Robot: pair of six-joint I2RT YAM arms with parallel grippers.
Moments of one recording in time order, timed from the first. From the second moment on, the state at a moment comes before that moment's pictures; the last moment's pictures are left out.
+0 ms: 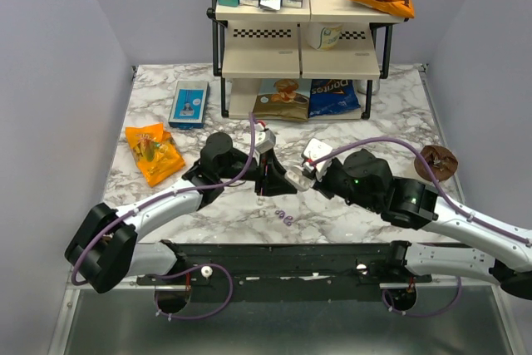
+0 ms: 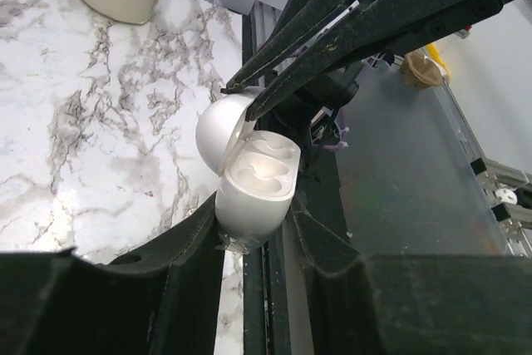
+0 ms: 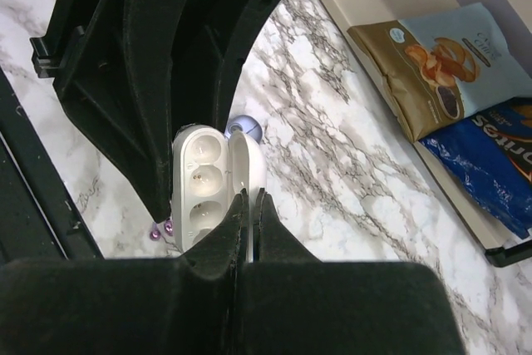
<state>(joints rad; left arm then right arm) -0.68 1.25 0.65 0.56 0.98 -0.41 1.12 0.93 0.99 -0.46 0.23 -0.23</state>
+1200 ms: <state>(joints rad) -0.71 1.21 0.62 0.67 0.93 -0.43 1.12 0.92 0.99 -0.44 0.19 -0.20</state>
